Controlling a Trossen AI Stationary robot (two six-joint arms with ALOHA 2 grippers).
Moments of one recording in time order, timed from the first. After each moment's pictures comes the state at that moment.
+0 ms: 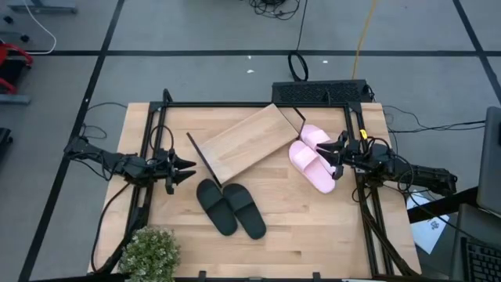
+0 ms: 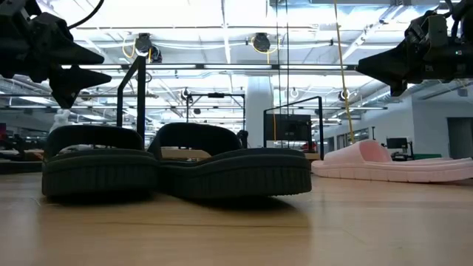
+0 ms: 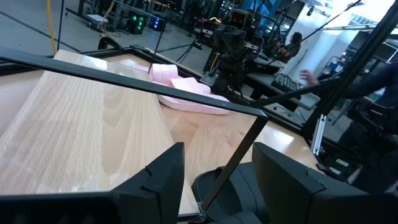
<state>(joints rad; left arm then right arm) -0.37 0.11 0.05 -0.04 -0.47 -0.48 -0.18 0.00 0.03 0.06 0.10 0.14</state>
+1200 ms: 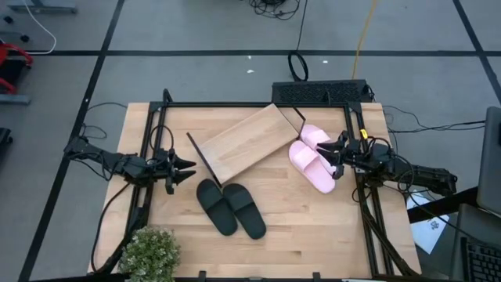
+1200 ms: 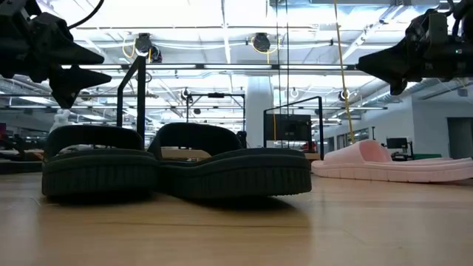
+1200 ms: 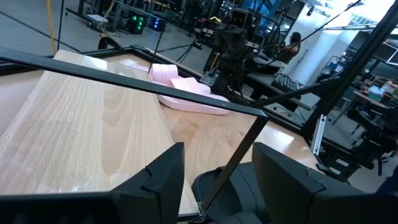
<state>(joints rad) -0.37 0.11 0.05 -0.04 -0.47 -0.48 -0.17 0.00 0.02 0.08 0.10 0.15</state>
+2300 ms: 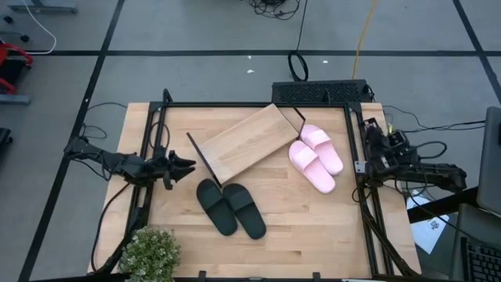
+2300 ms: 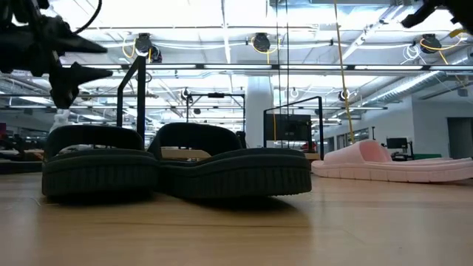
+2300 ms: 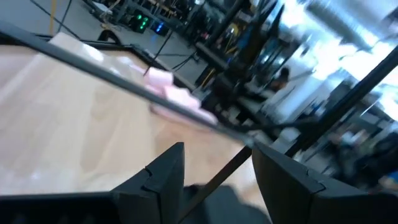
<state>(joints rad) -0.37 0.11 0.05 0.04 -0.50 -0.68 -0.17 0.22 0.03 1.22 0.03 0.35</state>
